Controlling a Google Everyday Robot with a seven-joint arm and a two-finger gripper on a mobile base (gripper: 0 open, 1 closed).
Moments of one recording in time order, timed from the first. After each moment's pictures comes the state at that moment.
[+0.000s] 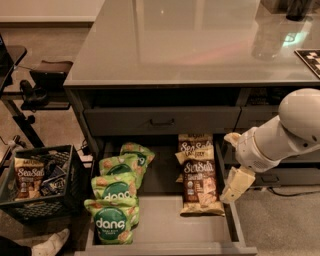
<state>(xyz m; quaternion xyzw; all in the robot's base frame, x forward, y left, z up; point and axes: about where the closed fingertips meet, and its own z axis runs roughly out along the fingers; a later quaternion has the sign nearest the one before) 0.459 -0.185 0.728 -0.60 0.77 0.10 0.21</state>
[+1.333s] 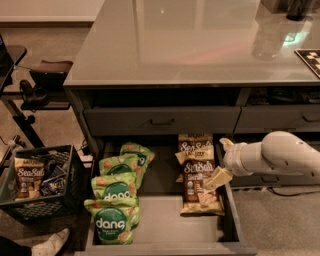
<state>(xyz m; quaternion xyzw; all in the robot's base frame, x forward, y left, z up) 0.557 -0.196 0.606 -0.51 0.78 0.10 0.34</state>
